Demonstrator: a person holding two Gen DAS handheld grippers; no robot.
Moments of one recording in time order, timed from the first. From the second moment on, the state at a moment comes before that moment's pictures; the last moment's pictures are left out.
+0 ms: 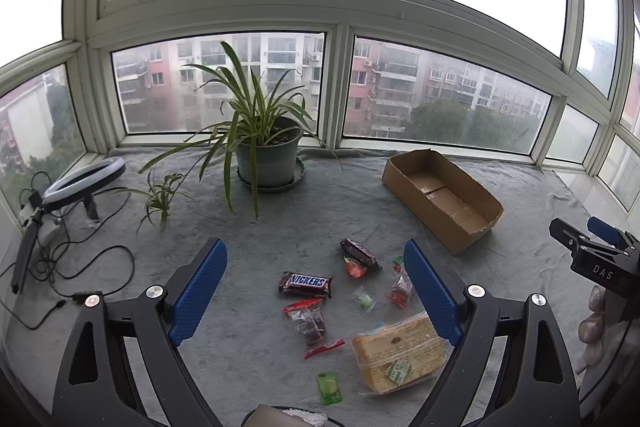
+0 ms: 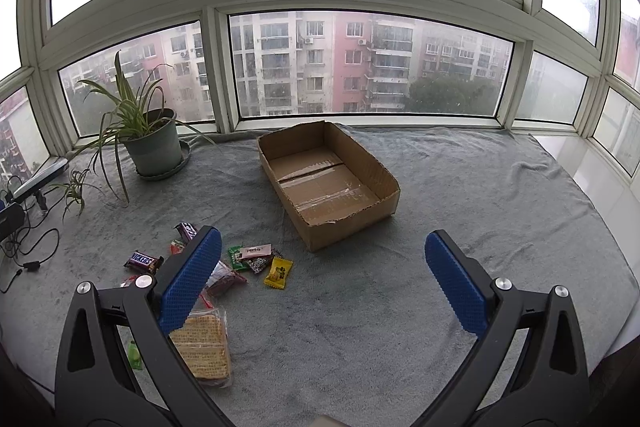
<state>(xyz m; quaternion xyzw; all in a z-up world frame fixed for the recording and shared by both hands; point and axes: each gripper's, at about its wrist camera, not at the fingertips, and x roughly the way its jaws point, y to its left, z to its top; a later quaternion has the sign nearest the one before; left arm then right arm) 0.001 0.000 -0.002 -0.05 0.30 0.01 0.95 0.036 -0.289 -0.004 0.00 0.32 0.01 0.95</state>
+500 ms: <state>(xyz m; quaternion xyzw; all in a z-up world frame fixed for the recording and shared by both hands) 0.001 -0.002 -0.003 -0.05 0.30 0.01 0.95 0.036 -0.289 -0.007 0.00 0.32 0.01 0.95</state>
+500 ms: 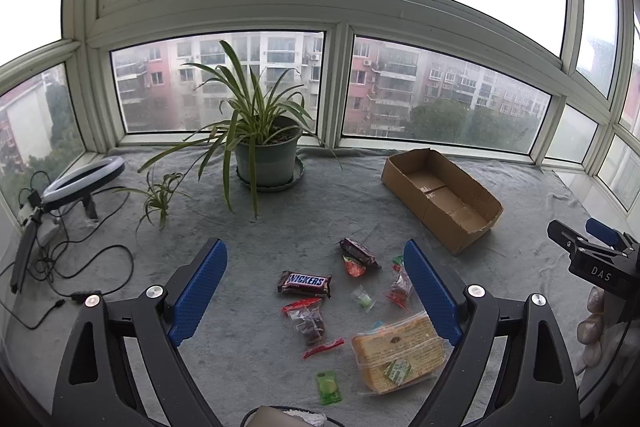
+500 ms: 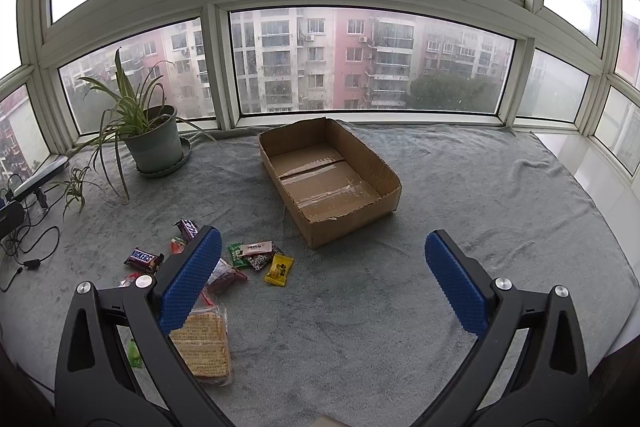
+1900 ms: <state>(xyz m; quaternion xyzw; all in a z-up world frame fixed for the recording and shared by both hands) 0.025 -0.004 -0.115 -0.14 0.50 -0.13 0.84 0.070 -0.254 -0.143 0.08 0.54 0.25 0.80</state>
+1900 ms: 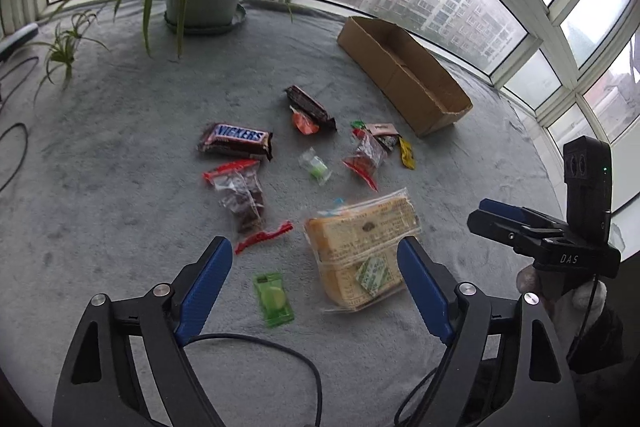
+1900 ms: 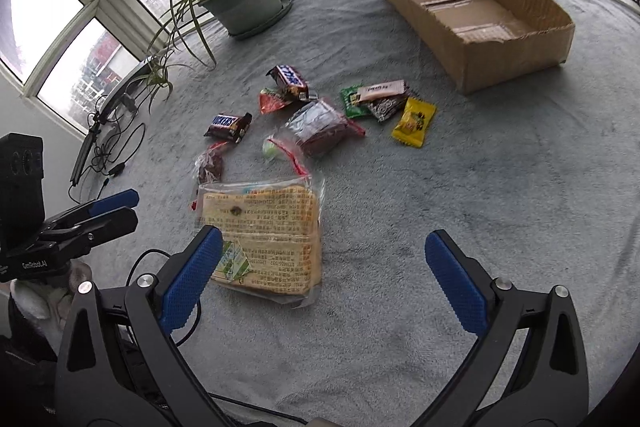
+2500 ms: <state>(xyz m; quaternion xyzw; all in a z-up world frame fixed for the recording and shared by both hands) 0.036 -0.018 -0.168 -0.18 0.57 -0.18 0.78 0.073 -0.226 -0.183 0.10 0.60 0.32 0.73</state>
